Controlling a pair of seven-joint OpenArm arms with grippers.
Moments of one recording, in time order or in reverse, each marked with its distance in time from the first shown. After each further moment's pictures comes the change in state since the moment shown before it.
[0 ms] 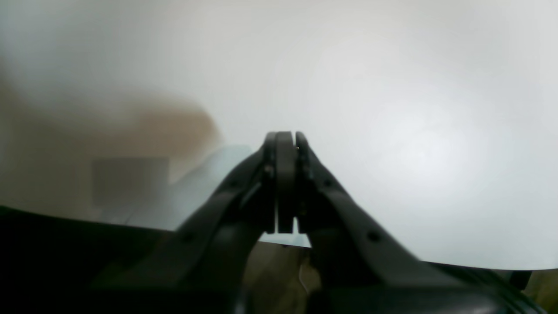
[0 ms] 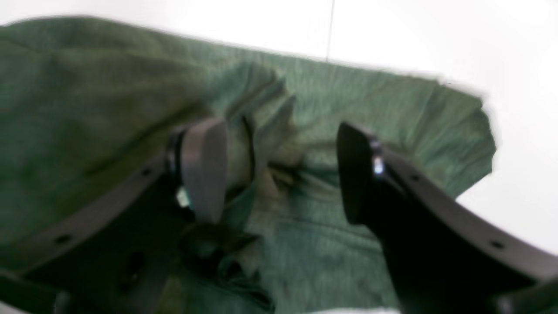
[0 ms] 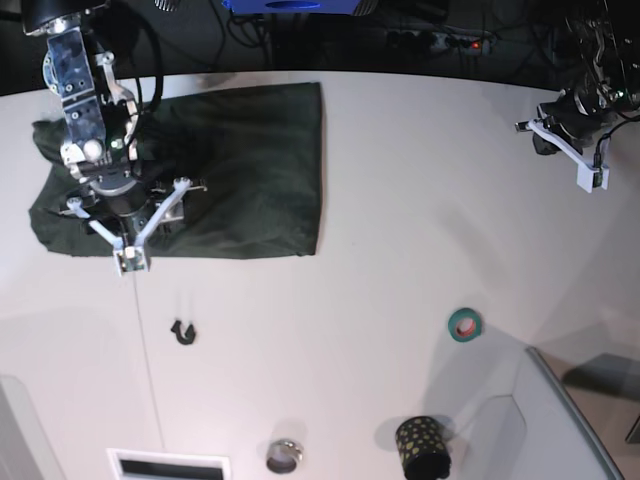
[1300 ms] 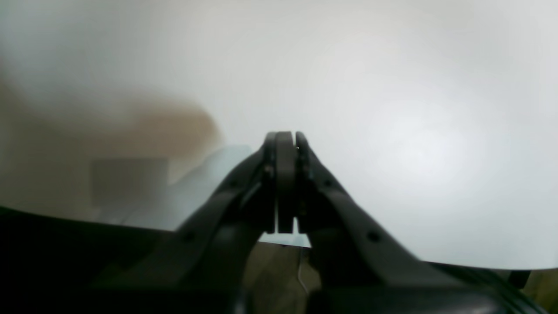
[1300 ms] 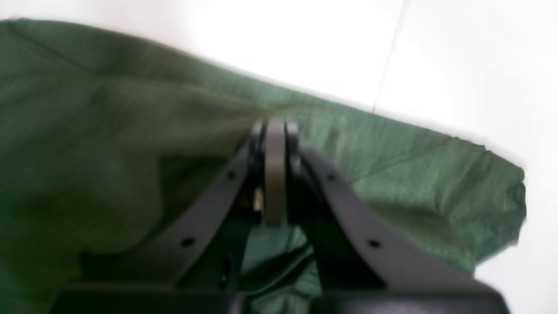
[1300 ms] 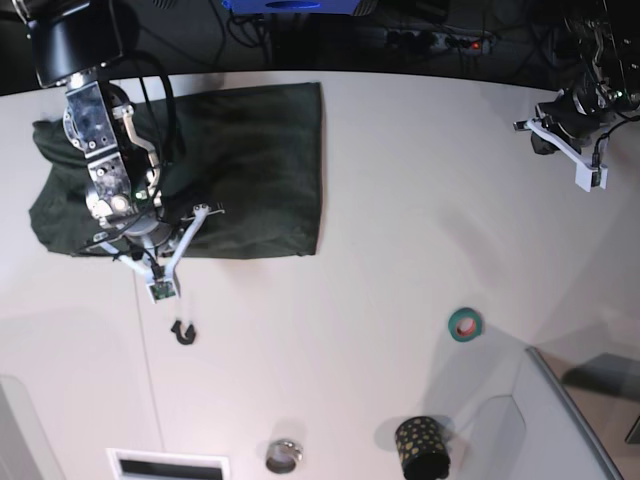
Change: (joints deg) left arm 0.0 0.1 0.1 -0.1 0.0 0.0 0.0; right arm 12.7 -2.1 -2.9 -17.6 0.0 4.2 -1.8
